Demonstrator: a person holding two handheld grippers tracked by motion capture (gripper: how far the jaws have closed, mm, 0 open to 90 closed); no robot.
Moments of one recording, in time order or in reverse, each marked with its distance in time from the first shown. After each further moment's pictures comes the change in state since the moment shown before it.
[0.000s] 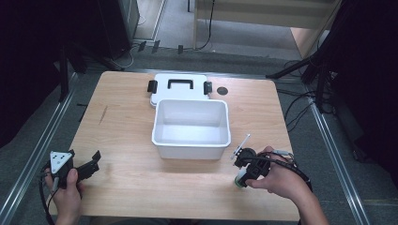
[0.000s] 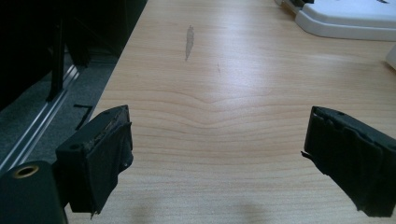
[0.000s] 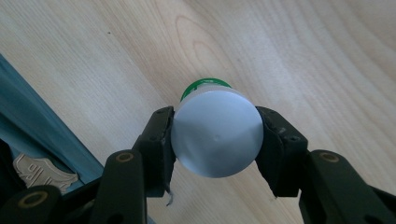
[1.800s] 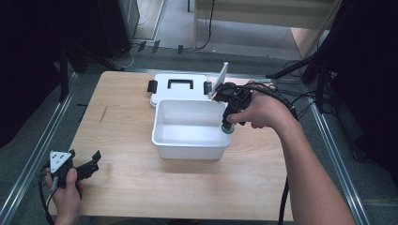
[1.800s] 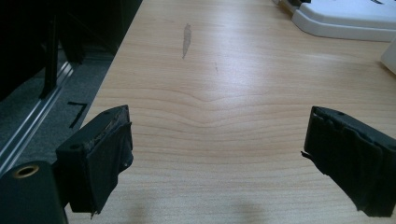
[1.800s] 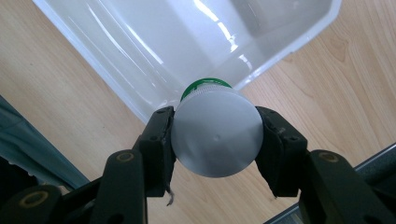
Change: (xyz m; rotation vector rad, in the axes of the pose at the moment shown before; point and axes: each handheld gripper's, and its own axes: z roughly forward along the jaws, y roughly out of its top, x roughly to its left) left arm 0.002 0.001 0.001 0.010 -0.018 -0.012; right arm -0.040 0.131 -0.121 0.013 -0.081 -0.011
